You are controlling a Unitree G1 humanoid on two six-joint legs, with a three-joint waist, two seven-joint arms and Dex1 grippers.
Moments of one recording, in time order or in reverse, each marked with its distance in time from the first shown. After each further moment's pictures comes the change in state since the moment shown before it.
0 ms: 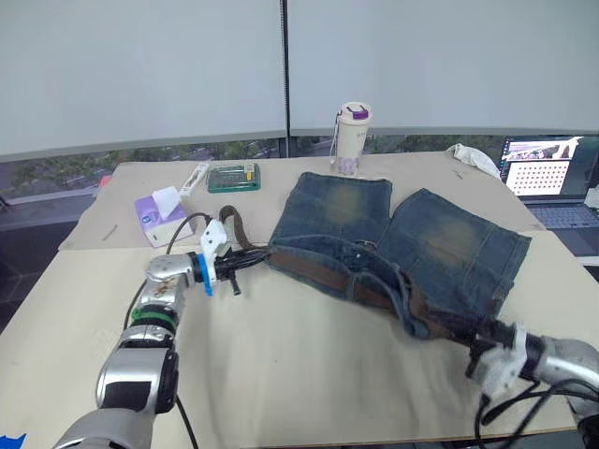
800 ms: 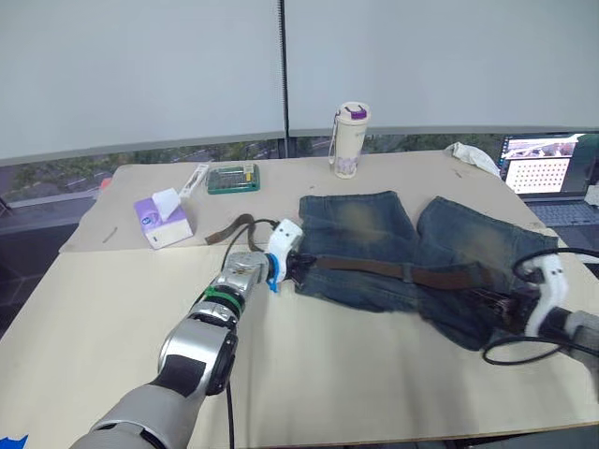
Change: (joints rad) left arm -0.266 -0.287 -0.078 0.232 0.130 0.299 0.660; right arm -0.154 0.097 -0.164 -0.427 0.768 2.137 0.152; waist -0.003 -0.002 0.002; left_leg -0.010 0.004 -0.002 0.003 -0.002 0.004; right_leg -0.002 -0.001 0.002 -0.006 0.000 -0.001
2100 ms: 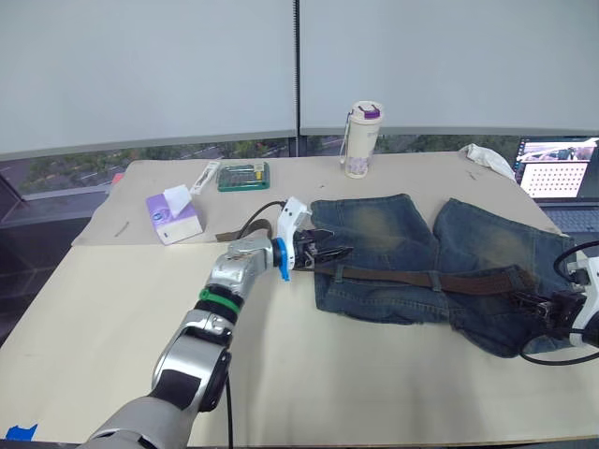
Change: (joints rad) left arm 0.053 -0.054 -0.119 -0.346 -0.209 0.231 -0.165; right arm 0.111 -0.194 -0.142 0.155 -0.017 0.043 0.089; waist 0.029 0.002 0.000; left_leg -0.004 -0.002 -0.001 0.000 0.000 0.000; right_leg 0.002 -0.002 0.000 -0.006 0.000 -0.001
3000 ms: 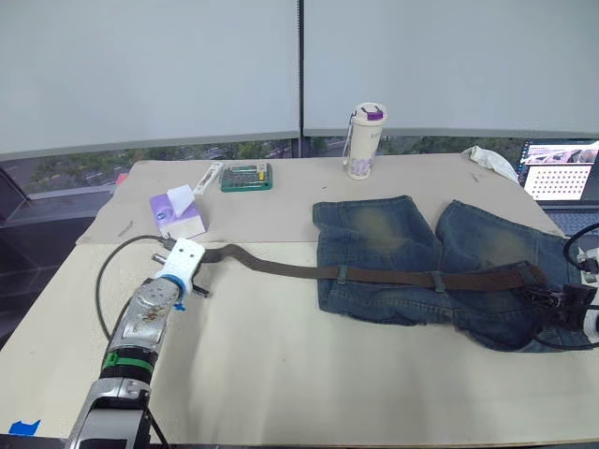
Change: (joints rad) left arm 0.511 0.348 0.120 -0.429 0.227 -0.012 0.372; right arm -0.168 -0.107 0.091 0.263 -0.077 -0.020 0.110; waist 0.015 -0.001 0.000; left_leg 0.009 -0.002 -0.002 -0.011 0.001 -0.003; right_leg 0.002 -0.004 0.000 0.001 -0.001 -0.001
